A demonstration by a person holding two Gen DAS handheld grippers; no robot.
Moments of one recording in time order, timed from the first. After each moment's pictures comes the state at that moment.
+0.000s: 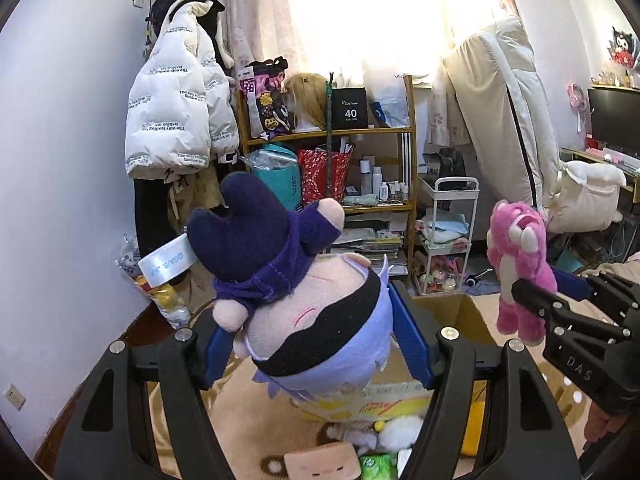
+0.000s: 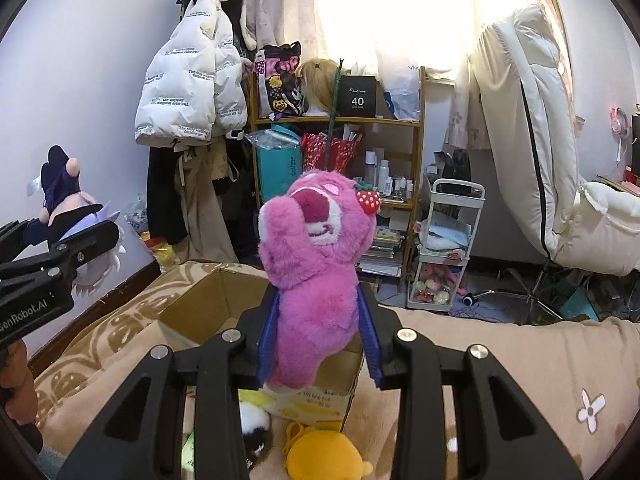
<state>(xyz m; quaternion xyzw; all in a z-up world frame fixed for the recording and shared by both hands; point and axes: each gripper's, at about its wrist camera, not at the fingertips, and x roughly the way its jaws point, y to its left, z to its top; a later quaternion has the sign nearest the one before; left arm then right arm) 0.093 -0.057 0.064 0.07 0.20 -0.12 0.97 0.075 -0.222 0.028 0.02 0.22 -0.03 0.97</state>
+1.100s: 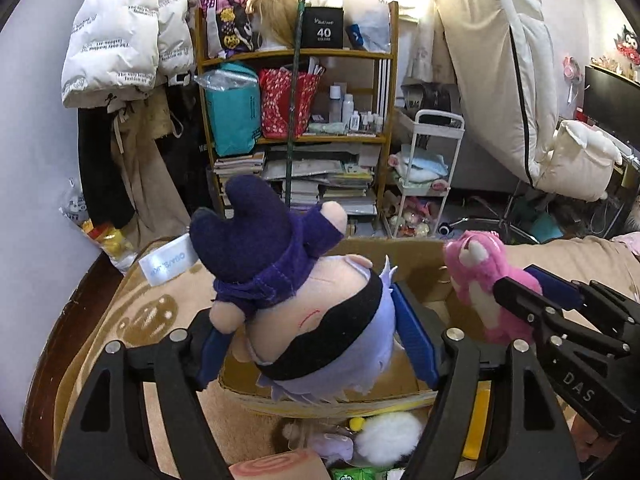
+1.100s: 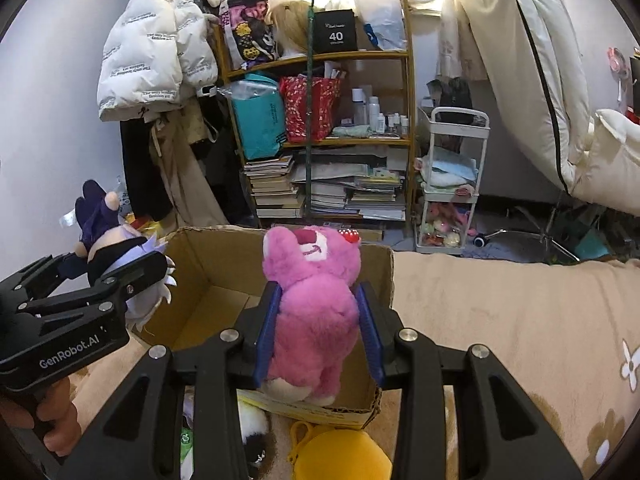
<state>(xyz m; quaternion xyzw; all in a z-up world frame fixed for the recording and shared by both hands) 0.178 -0.088 -0.028 0.06 0.32 -0.18 0.93 0.130 -0.238 -0.039 0.08 0.31 -0.04 0.95</state>
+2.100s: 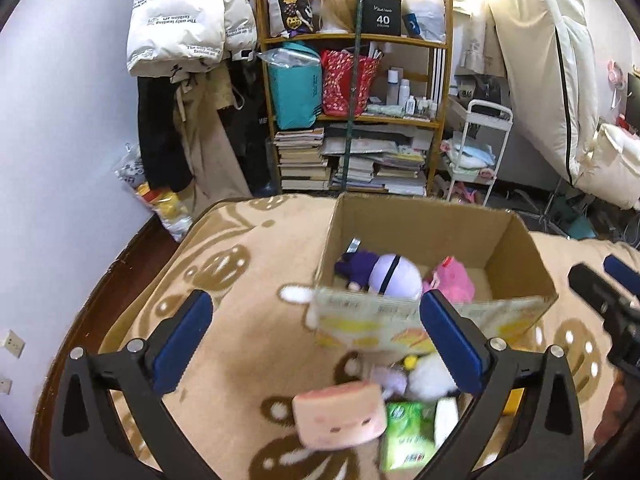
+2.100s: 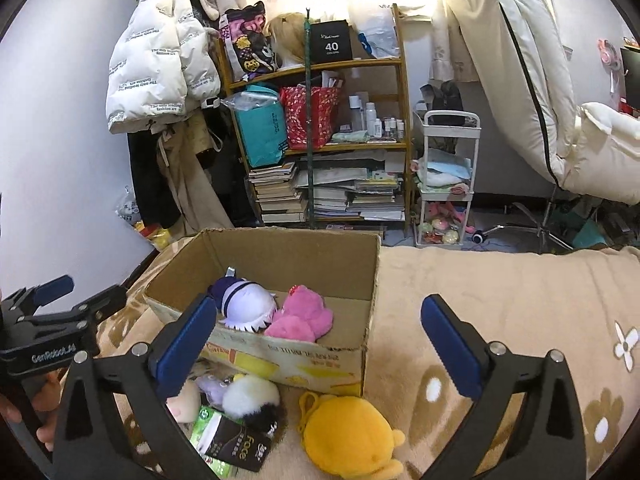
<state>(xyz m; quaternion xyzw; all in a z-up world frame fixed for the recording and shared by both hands) 0.135 -0.027 -0.017 0.06 0.35 -0.08 0.93 0.085 -0.240 -0.024 0.10 0.30 -0.05 0.95</state>
